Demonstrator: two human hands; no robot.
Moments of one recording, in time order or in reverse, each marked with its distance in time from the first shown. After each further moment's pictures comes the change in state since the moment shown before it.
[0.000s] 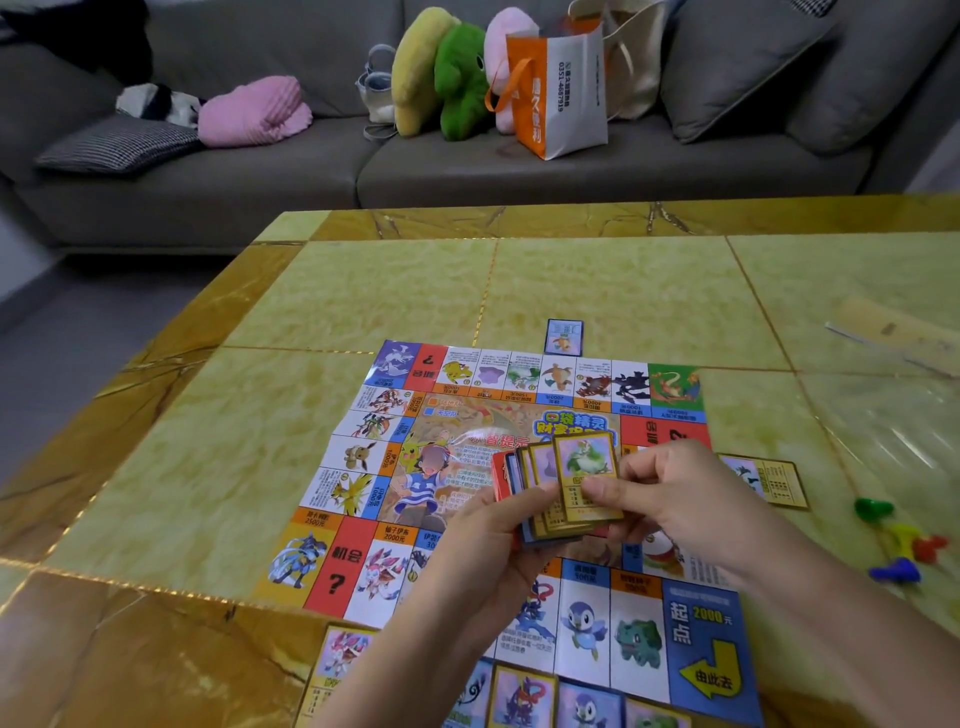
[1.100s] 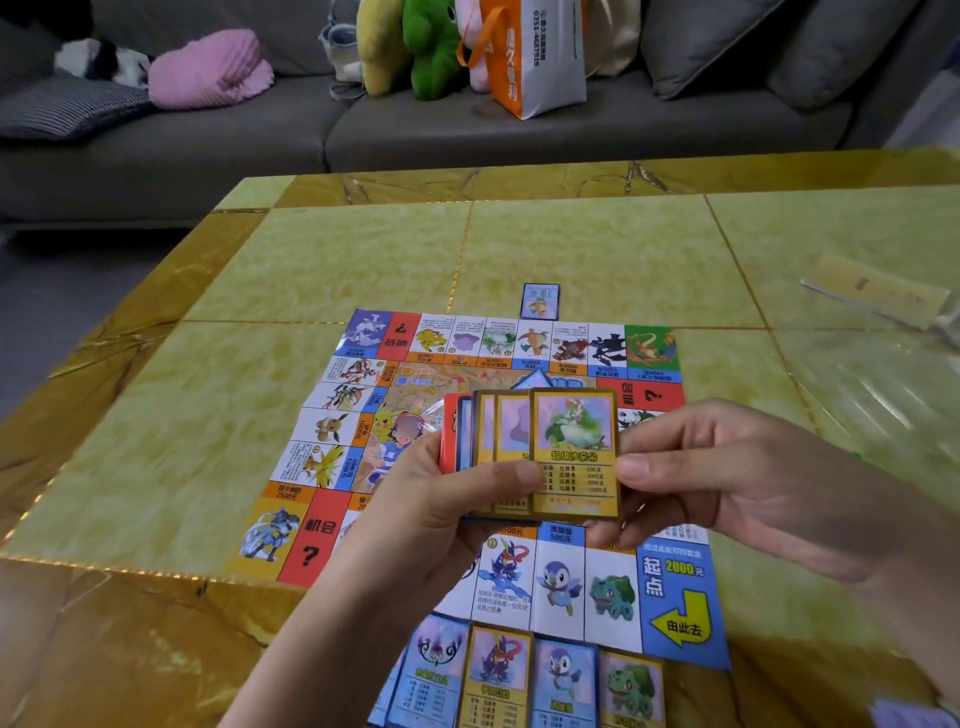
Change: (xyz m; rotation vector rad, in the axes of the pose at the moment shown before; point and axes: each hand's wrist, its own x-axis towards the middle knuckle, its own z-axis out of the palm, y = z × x) left_hand -0.031 0.024 0.004 0.236 -0.208 0.149; right_hand -0.041 -0.023 -0.032 0.381 -0.547 -0.051
